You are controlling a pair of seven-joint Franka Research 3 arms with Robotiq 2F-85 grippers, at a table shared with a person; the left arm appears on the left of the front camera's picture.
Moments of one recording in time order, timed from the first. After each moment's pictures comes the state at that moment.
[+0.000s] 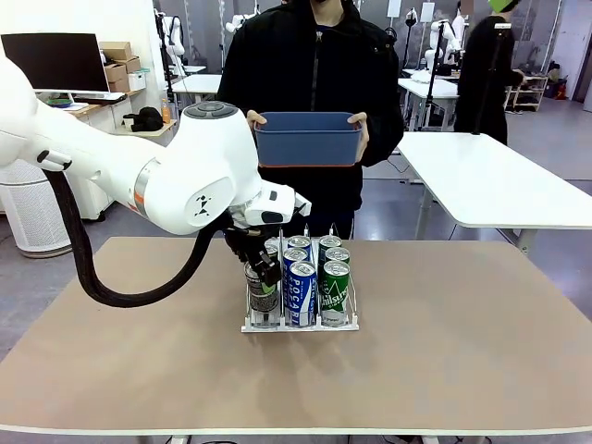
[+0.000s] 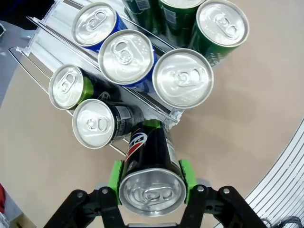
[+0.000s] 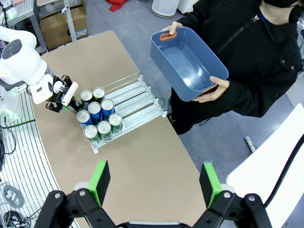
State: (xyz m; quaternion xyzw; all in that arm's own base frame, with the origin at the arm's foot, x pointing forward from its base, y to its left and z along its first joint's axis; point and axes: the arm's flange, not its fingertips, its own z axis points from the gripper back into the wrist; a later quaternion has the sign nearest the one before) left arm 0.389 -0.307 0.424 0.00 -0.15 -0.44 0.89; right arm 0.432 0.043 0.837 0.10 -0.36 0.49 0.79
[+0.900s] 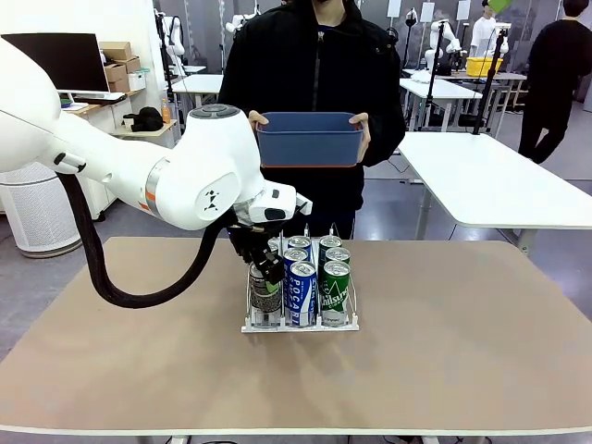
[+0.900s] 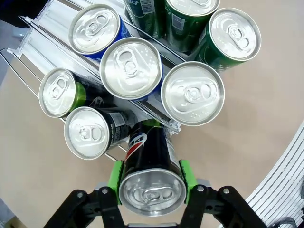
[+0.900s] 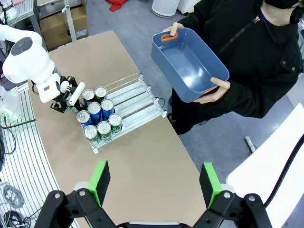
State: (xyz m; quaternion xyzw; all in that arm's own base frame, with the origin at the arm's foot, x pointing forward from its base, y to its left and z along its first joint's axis) left arm 0.407 -0.310 0.415 -0.02 -0.13 -0.43 0.89; right arm 0.432 0.043 0.837 0.10 -0.36 0.49 0.79
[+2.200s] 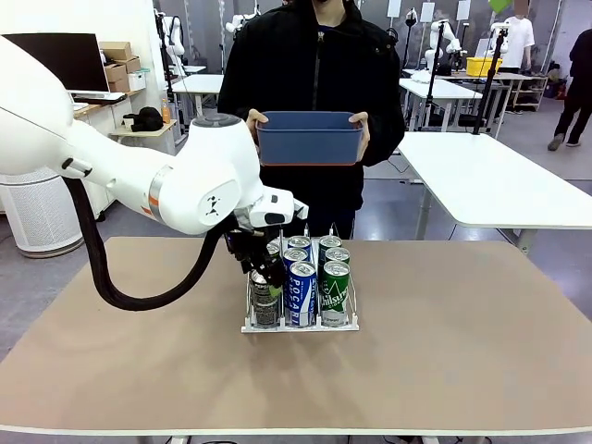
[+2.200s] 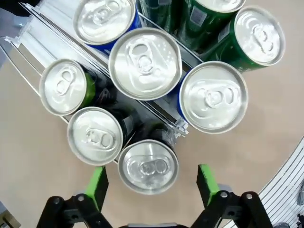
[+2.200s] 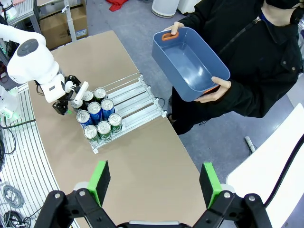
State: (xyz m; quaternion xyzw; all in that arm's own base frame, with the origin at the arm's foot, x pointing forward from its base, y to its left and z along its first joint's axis) left arm 0.416 -0.307 0.404 -0.02 -0.12 -0.41 0.90; right arm 0.432 0.043 0.837 0.10 -0.36 0.49 0.79
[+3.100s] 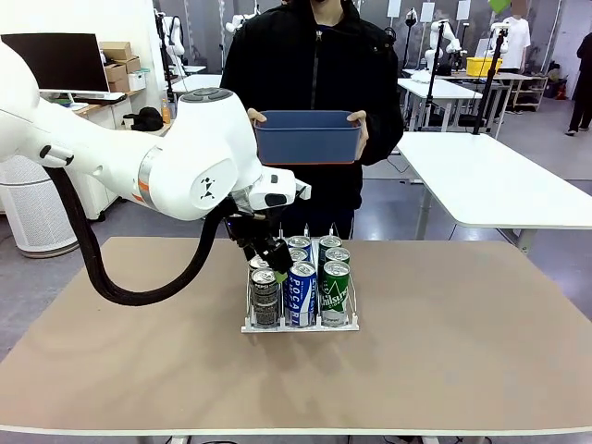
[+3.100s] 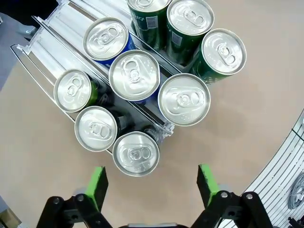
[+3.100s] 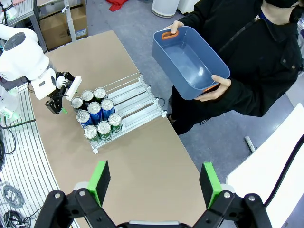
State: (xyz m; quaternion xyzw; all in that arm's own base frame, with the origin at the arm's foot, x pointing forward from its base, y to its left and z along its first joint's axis) left arm 0.399 -0.311 0.439 -0.03 -0.15 -0.40 0.90; right arm 0.432 0.043 0.837 0.10 -0.36 0.49 0.79
